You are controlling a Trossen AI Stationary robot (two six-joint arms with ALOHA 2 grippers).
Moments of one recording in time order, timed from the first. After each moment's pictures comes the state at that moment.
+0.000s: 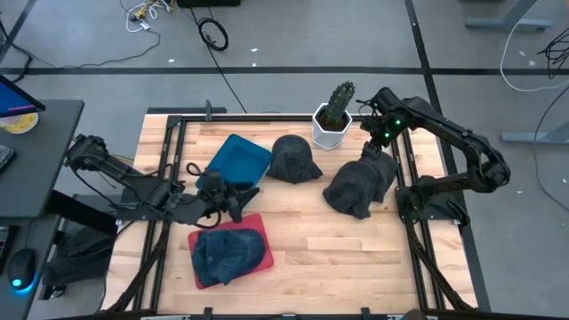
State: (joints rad) left arm -0.50 1.17 0.98 -0.10 -0.93 -0.95; right arm -0.94 1.27 1.00 -1.11 -0.39 -0.27
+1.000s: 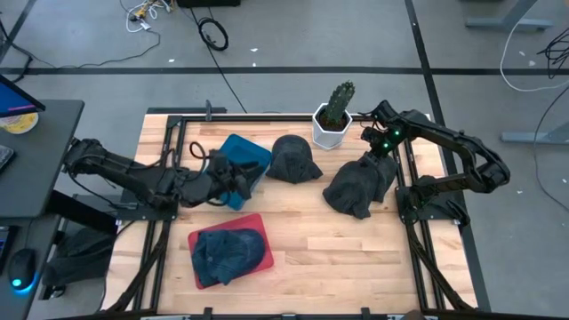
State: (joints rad) left arm -0.31 1.17 0.98 0.01 -0.86 -0.87; right arm -0.99 1.28 0.76 -0.92 -0.49 -0.27
